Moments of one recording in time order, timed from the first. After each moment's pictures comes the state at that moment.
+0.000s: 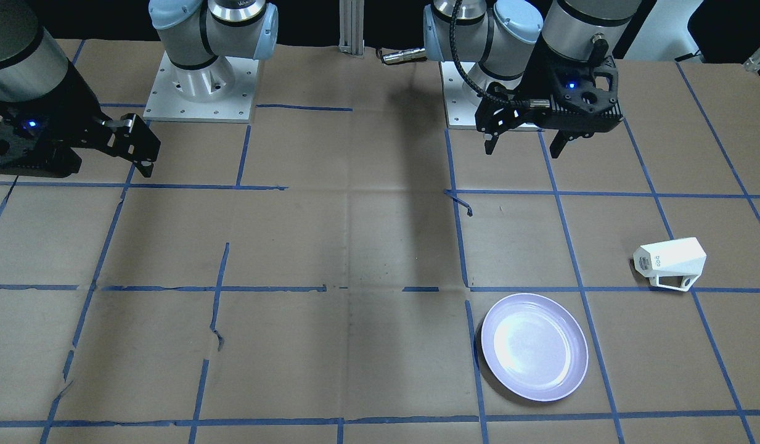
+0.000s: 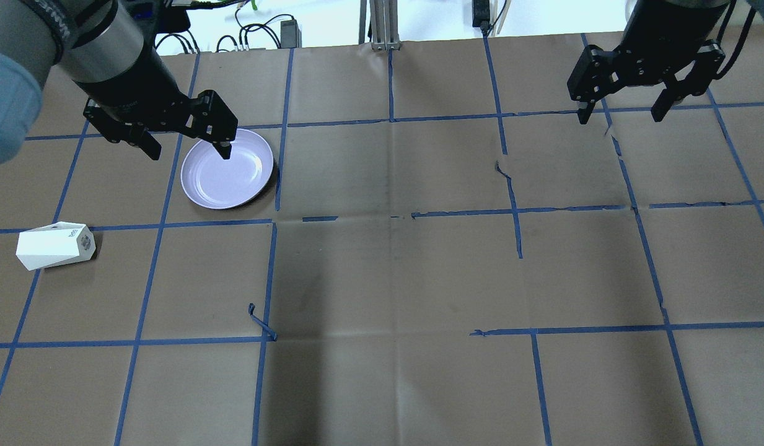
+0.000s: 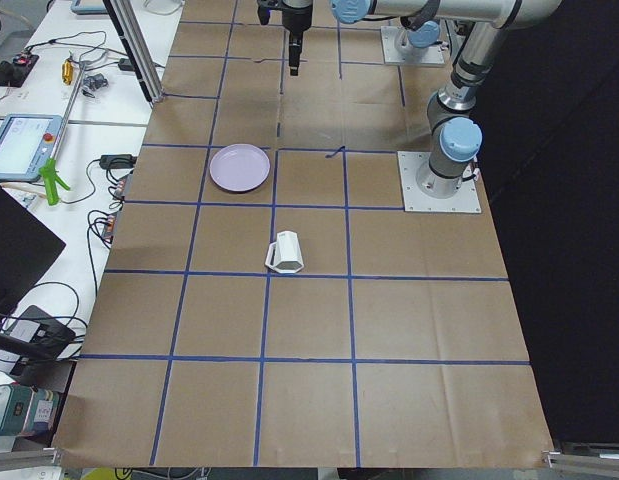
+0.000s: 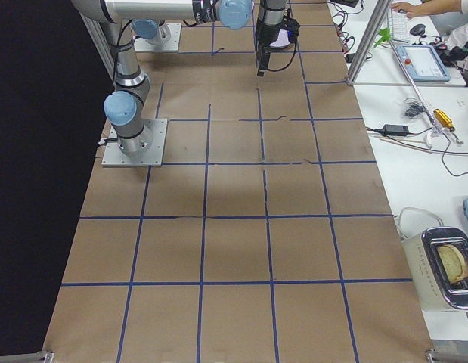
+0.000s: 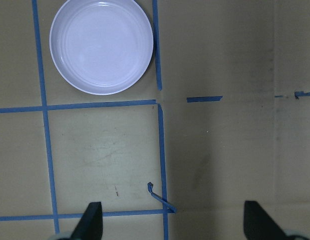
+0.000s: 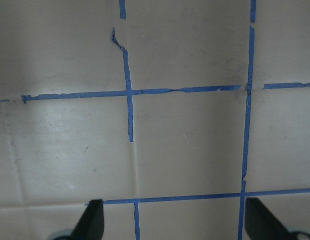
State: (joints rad) left arm -1.57 -1.53 -1.58 -1.56 1.57 0.05; right arm 1.47 -1.48 1.43 -1.44 -1.60 -0.06
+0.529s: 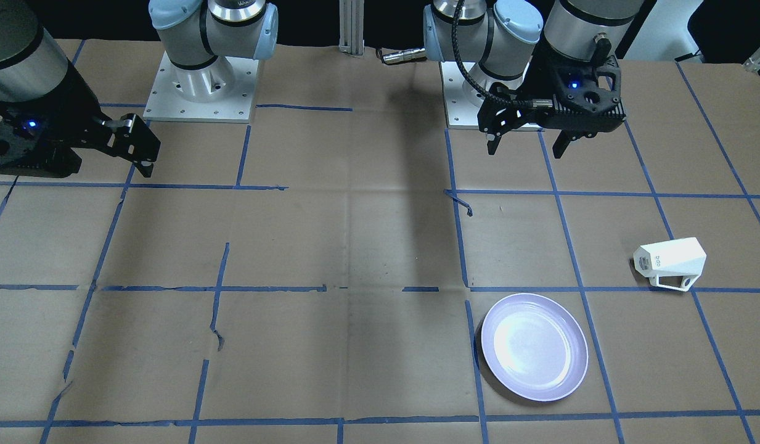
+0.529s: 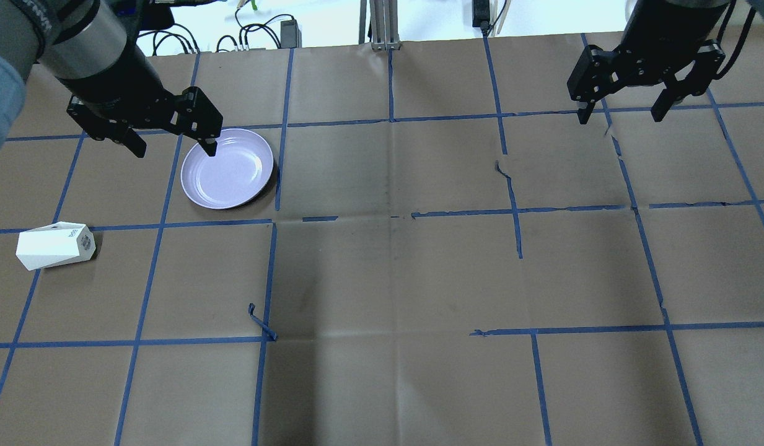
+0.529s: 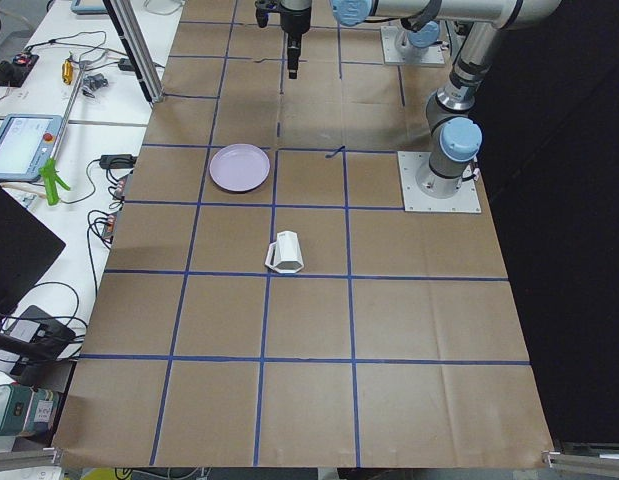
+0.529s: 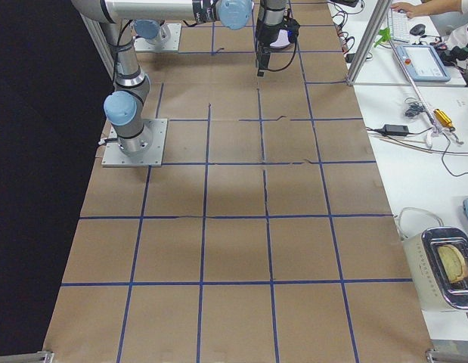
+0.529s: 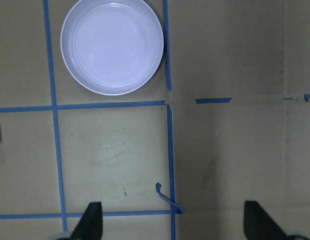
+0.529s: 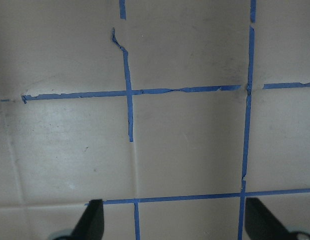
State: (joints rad) left arm -1.49 -1.52 -1.58 -1.58 1.58 0.08; right arm 1.47 -1.48 1.43 -1.44 -1.60 -0.06
